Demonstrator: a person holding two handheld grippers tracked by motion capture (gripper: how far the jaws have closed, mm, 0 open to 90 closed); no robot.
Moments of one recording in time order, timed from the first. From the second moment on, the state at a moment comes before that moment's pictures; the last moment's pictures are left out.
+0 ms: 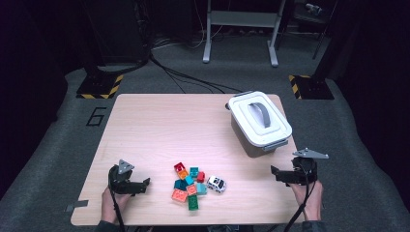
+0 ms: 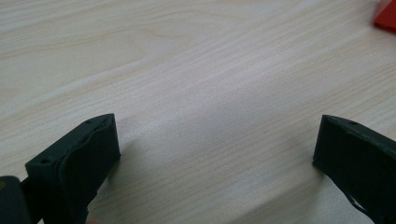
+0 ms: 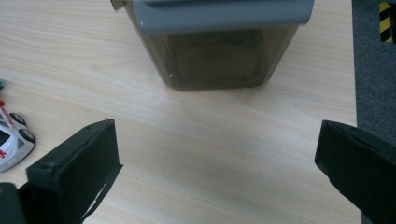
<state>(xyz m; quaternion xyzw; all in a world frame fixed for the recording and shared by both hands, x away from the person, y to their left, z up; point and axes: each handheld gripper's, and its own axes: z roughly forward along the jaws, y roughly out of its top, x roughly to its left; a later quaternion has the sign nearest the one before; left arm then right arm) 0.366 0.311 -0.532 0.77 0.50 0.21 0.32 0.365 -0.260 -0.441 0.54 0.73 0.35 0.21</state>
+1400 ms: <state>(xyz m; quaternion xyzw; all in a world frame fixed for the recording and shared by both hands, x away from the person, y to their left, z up) 0.366 0.311 -0.531 0.78 0.50 0.21 0.32 0.472 -0.217 -0.386 0.52 0.76 0.34 0.20</state>
